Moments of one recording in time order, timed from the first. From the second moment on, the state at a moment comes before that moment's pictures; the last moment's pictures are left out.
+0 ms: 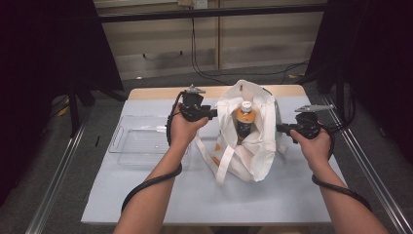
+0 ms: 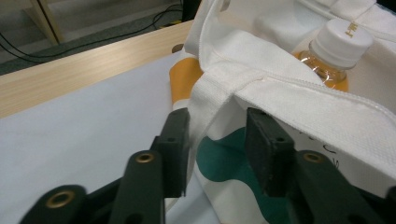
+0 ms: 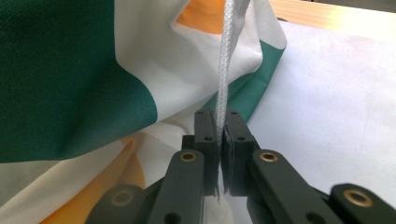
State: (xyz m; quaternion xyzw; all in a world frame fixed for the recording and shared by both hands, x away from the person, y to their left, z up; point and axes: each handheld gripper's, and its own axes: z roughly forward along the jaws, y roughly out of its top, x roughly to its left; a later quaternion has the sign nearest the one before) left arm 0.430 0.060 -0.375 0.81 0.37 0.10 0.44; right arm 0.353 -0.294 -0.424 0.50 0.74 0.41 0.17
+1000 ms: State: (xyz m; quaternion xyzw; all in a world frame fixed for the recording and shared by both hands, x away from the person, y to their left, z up) left arm 0.435 0.069 -0.402 0.81 0.41 0.07 0.41; right arm 0.353 -0.305 -0.451 0.52 0.74 0.40 0.15
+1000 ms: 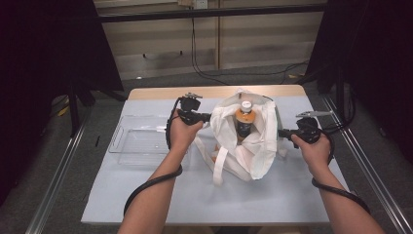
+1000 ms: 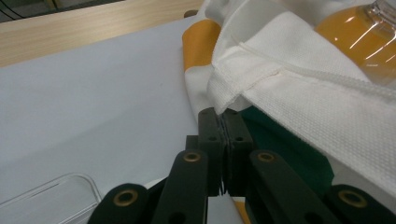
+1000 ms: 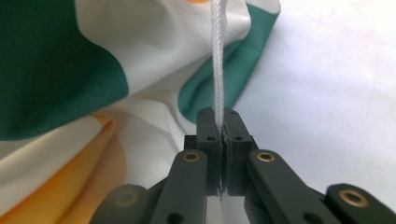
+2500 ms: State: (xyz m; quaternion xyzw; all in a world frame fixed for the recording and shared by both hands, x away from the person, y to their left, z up) left arm 0.438 0.063 -0.347 0.79 0.44 0.08 0.43; right arm 0.357 -0.291 -0.431 0.51 0.75 0.39 0.16
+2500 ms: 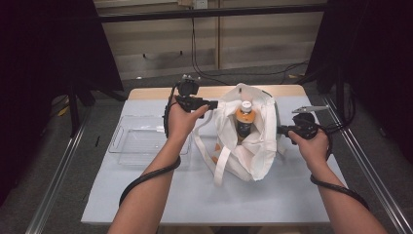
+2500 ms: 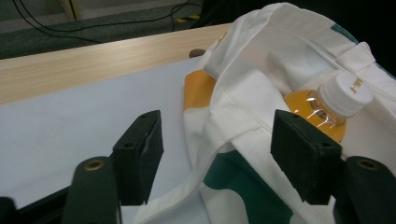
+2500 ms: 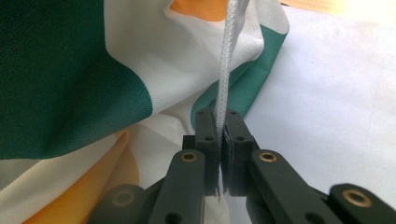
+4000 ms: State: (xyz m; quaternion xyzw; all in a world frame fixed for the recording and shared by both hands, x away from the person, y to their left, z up) left arm 0.428 0.057 -0.390 0.81 0.45 0.07 0.36; right arm 0.348 -0.317 -0.455 0.54 0.74 0.38 0.16
